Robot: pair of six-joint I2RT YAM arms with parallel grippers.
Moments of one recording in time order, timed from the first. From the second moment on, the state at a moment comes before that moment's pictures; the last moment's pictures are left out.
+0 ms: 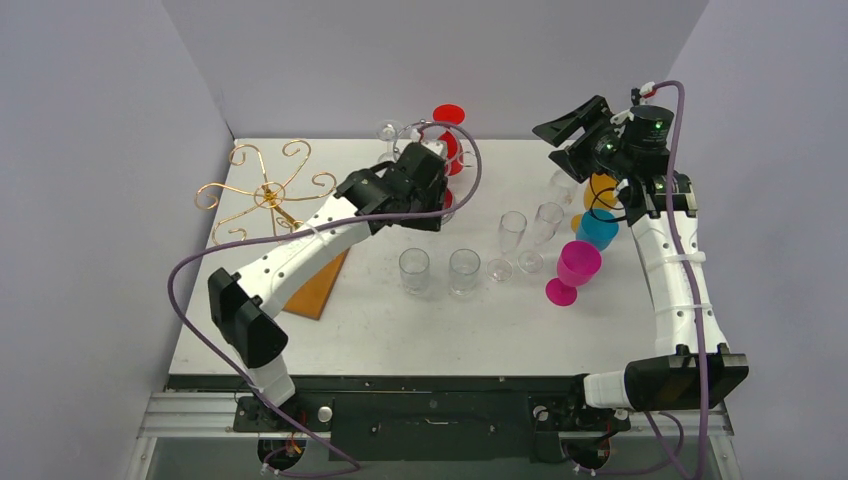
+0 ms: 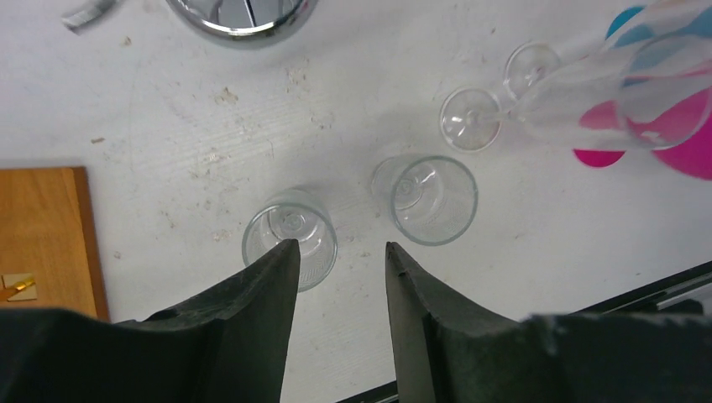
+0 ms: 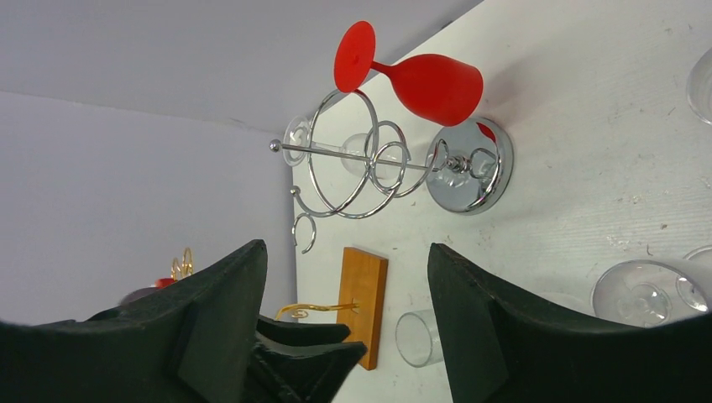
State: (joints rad) left arm -0.82 1.75 1.78 -0.92 -0.22 -0.49; right arm 0.03 1.36 1.58 -0.58 -0.38 0.90
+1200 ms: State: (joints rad) left arm -0.33 2.15 2.58 -0.95 -0.07 -0.52; right arm 0.12 1.39 1.55 -0.58 -0.37 0.87
